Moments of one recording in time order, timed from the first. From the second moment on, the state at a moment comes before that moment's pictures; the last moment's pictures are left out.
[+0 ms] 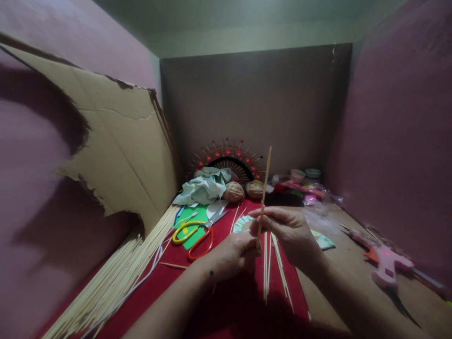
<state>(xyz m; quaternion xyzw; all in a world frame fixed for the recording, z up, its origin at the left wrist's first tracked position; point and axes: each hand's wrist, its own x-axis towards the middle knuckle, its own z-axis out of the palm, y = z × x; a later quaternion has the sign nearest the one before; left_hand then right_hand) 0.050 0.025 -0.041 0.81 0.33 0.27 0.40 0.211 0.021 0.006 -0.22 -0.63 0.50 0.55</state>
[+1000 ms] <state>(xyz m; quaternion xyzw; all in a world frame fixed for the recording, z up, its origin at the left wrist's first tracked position) -0.048 0.050 -0.020 0.70 0.70 0.06 0.11 0.241 0.055 -0.011 -0.32 -0.49 0.72 0.36</state>
